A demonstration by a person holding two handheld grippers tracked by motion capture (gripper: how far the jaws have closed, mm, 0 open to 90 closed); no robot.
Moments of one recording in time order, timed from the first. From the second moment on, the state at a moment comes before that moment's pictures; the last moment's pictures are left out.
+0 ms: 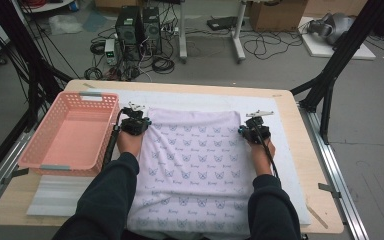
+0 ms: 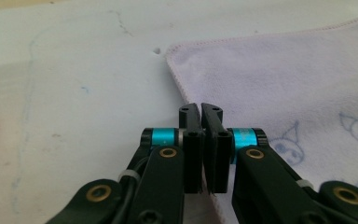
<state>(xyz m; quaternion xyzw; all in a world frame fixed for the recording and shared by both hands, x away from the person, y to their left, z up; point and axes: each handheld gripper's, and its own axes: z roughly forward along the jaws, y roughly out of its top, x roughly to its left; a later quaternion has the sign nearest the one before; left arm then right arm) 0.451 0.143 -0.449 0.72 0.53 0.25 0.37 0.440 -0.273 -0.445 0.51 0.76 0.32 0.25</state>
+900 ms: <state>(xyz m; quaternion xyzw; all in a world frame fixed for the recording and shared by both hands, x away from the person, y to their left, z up) 0.474 0.146 -0.436 0.70 0.55 0.24 0.39 0.421 -0.282 -0.443 0.49 0.78 0.34 0.20</state>
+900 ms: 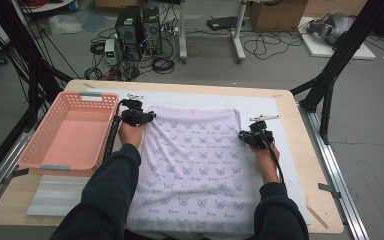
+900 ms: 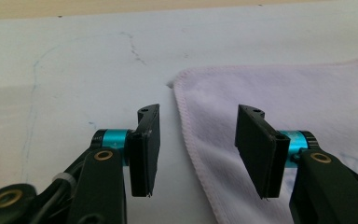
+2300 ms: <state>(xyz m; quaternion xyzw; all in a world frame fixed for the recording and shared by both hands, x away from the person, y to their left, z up) 0.338 0.155 -0.435 0.77 0.45 0.18 0.42 0.295 -0.300 -0.443 0.48 0.78 0.33 0.21</state>
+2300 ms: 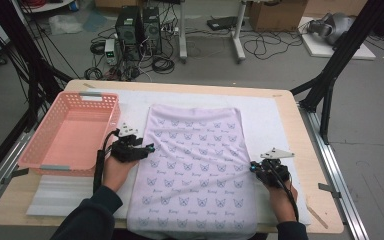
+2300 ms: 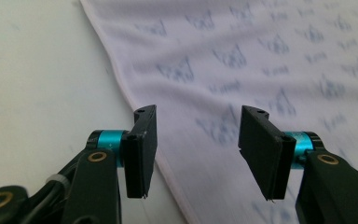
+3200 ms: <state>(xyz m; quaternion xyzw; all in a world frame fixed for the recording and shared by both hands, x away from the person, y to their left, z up) 0.281 0.169 -0.449 0.76 0.45 0.18 0.43 0.206 -0.314 -0.434 0.45 0.81 0.33 0.18</state>
